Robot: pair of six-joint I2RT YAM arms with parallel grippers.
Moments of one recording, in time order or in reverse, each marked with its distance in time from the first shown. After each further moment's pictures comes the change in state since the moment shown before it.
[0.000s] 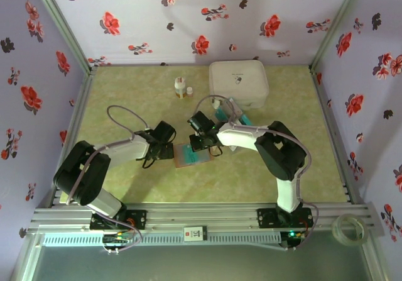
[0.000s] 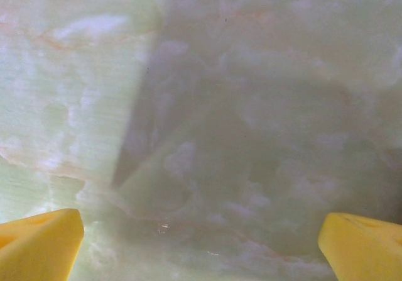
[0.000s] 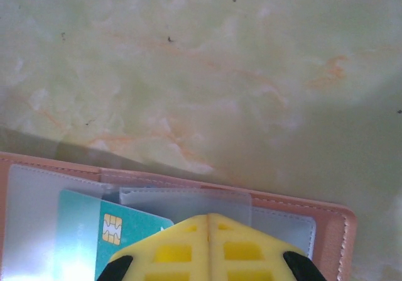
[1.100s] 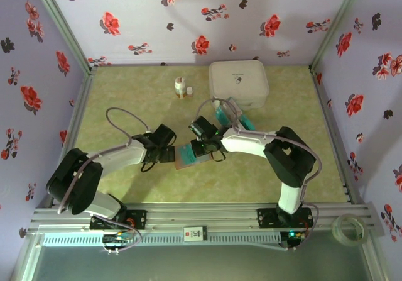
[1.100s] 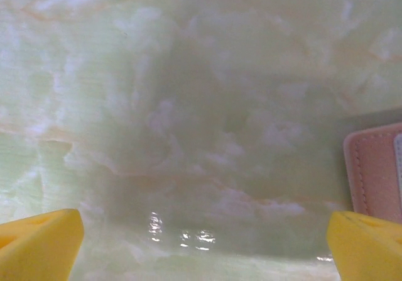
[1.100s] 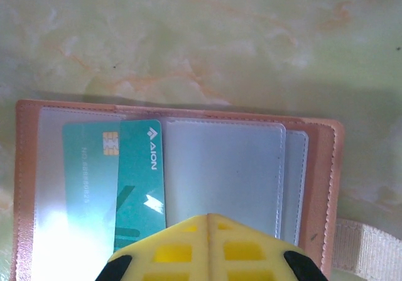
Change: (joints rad) left arm -0.048 -0.090 -0.040 -0.024 0.024 -0.003; right arm 0.039 -0.106 -0.093 -0.007 0.012 0.017
